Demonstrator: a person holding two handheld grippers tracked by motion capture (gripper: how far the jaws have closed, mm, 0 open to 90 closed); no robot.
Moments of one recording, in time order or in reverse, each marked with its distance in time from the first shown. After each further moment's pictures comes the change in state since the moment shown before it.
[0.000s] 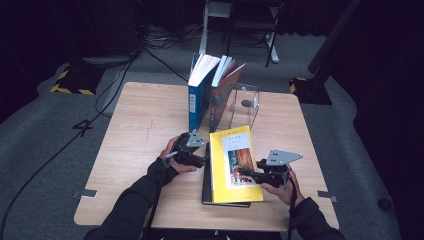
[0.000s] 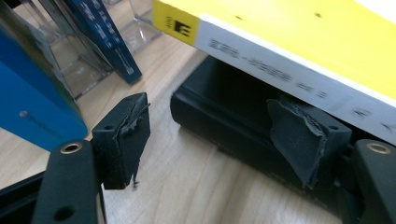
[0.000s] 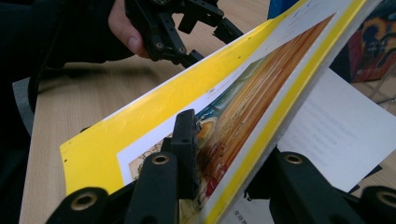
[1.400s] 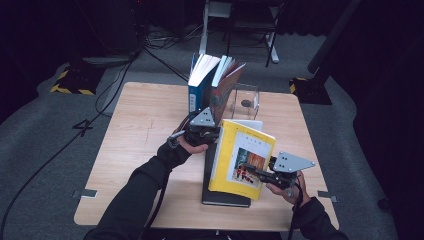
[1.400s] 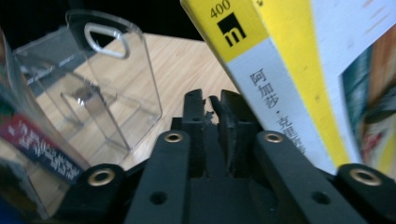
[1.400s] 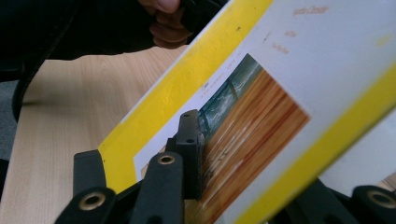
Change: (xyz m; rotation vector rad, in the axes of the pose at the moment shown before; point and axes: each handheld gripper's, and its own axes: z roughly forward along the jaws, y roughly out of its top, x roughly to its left) left arm -0.003 0.087 -0.038 -0.215 -0.196 0.092; right arm 0.020 0.025 -0.025 -0.115 -0.104 -0.186
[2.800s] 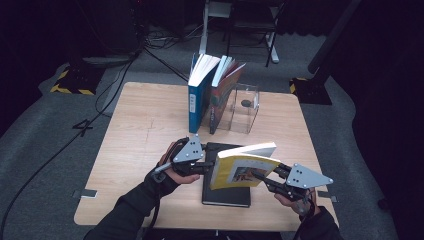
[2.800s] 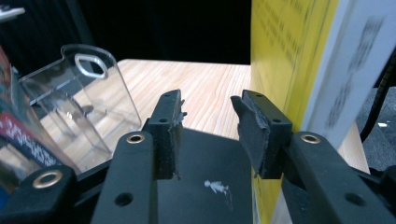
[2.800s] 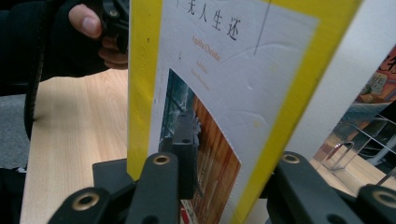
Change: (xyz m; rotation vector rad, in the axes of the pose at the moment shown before) left arm -0.072 -0.029 -0.045 -0.099 0.061 0.056; right arm 0.024 0.008 -0.034 -0.086 -0.053 -0.063
